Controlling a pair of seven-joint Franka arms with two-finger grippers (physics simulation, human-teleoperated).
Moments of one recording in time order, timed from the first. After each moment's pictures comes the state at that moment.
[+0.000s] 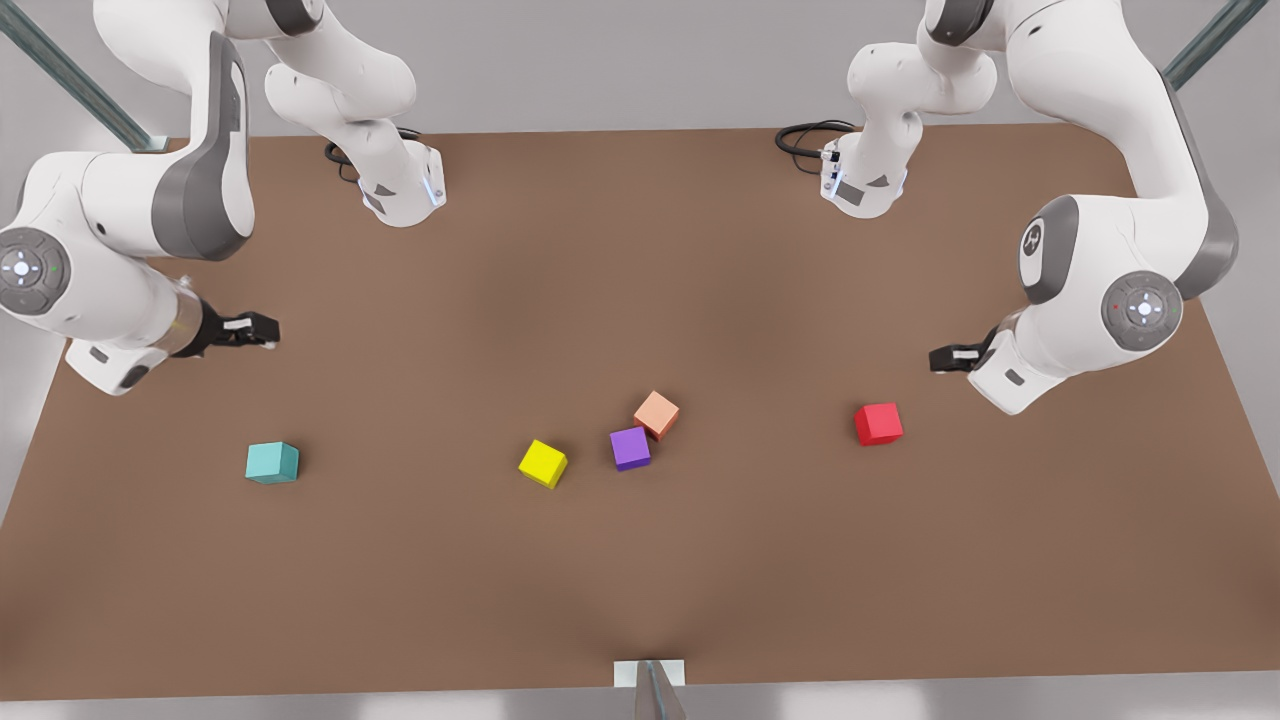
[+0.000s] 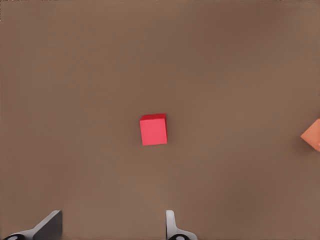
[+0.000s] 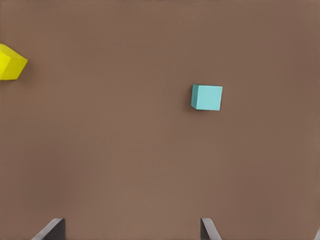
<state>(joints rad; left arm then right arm) -0.16 0.28 0.06 -1.41 0.02 1.46 -0.10 0.08 0.18 -0.07 -1.41 -0.08 1.38 -0.13</state>
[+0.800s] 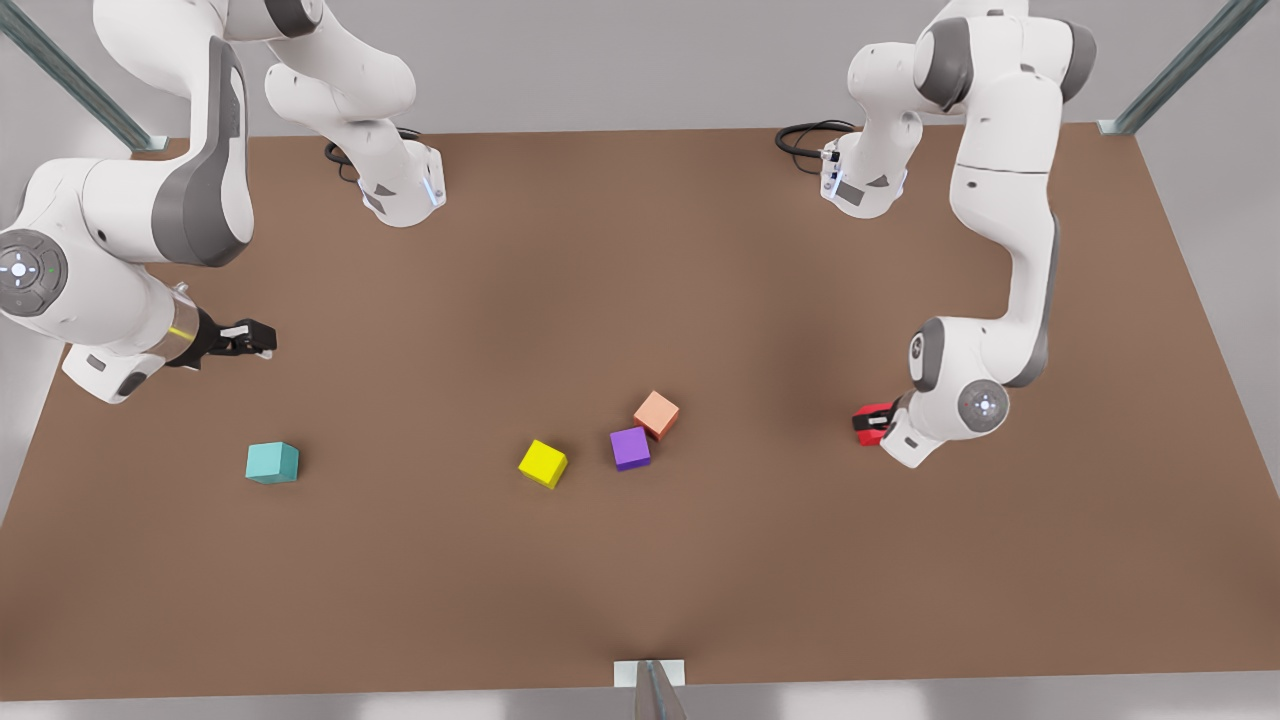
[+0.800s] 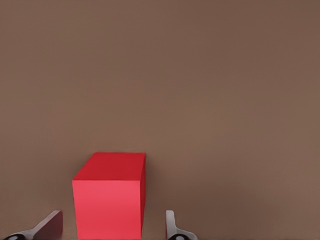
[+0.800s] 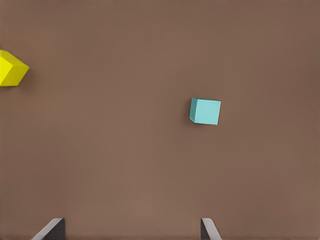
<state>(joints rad) -0.17 0.50 0.06 -1.89 -0.09 2.16 -0.16 0.08 0.18 -0.07 -1.42 -0.08 1.42 -0.17</state>
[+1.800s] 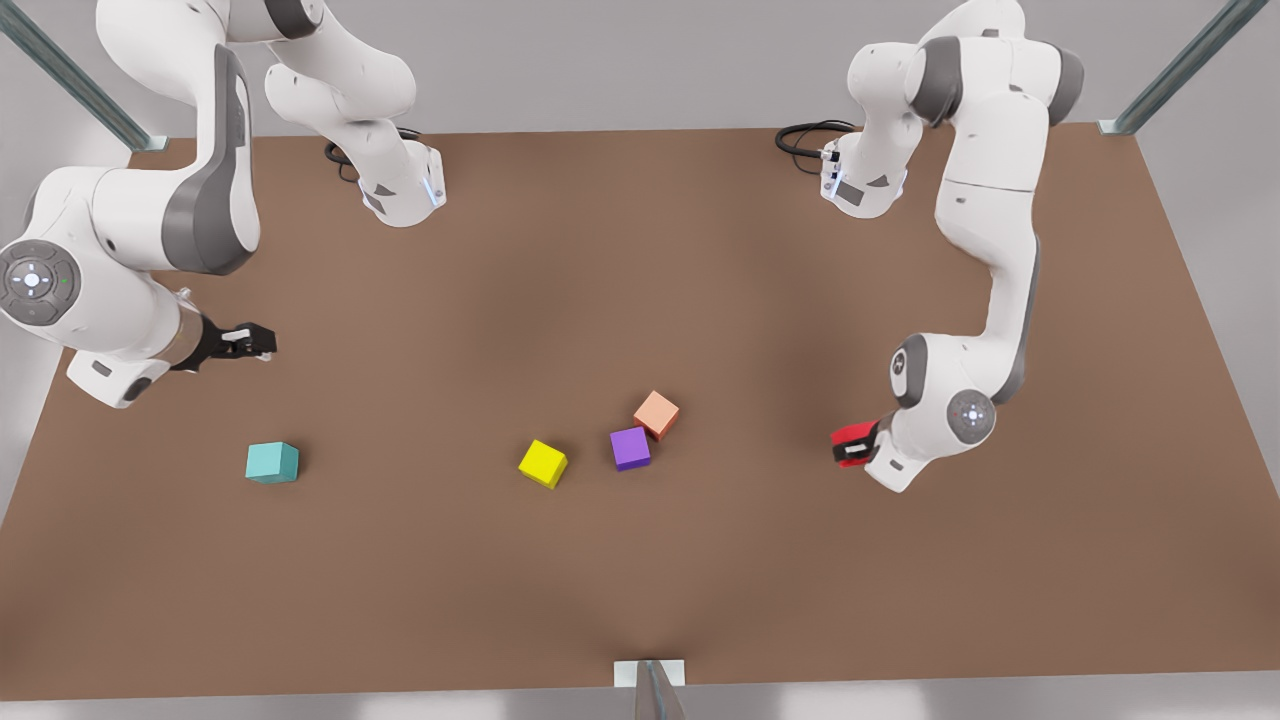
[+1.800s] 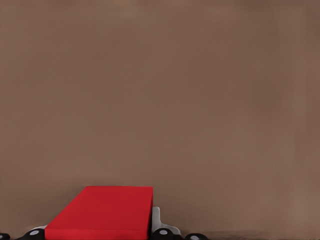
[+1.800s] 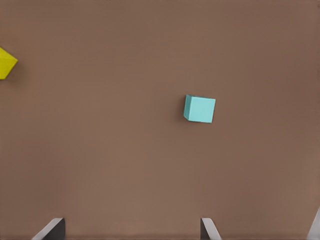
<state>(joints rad) -0.17 0.58 -0.05 -1.68 -0.20 2.20 -0.23 0.08 0.19 -0.07 -1.43 -0.11 1.43 -0.19</state>
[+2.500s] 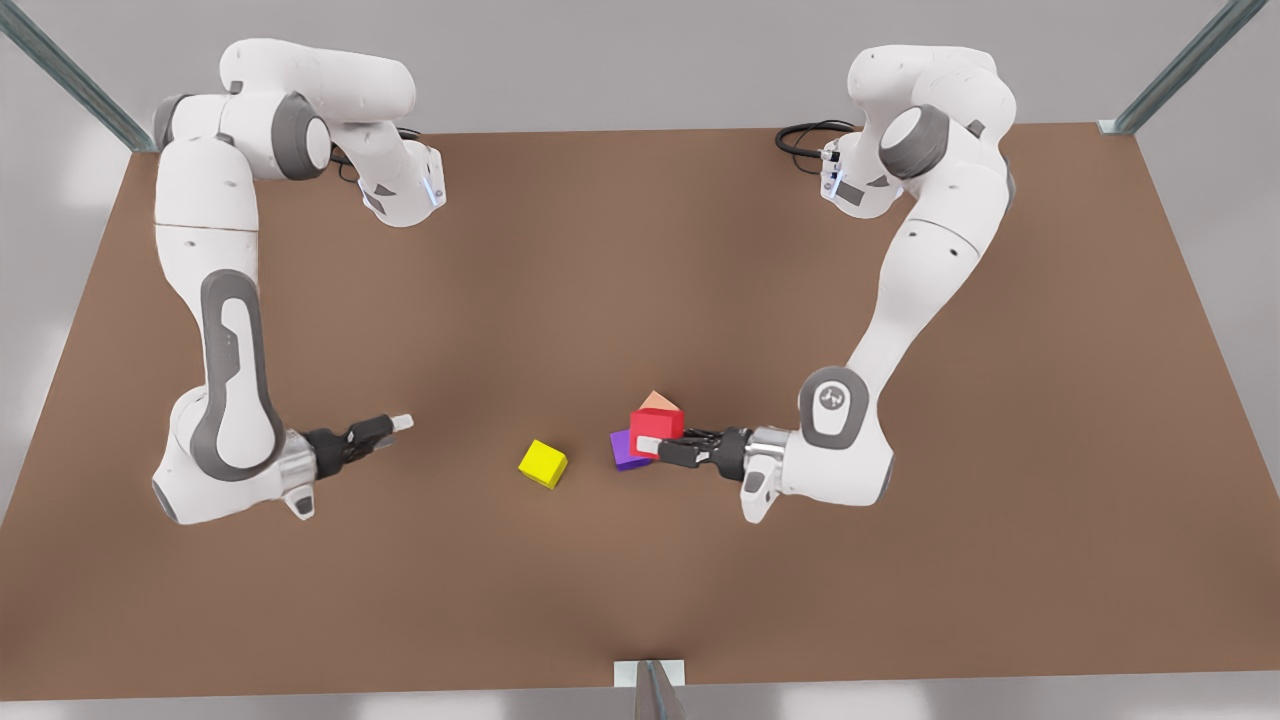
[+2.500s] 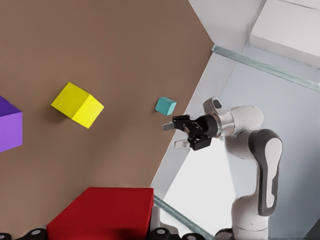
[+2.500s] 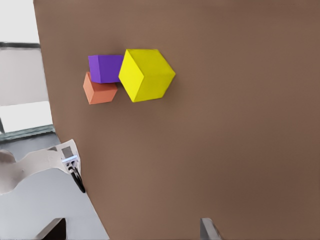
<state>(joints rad) -0.05 0.99 -0.61 -1.09 -0.83 2.00 -0.25 -0.02 0.74 -0.07 -1.39 0.82 1.44 -0.65</state>
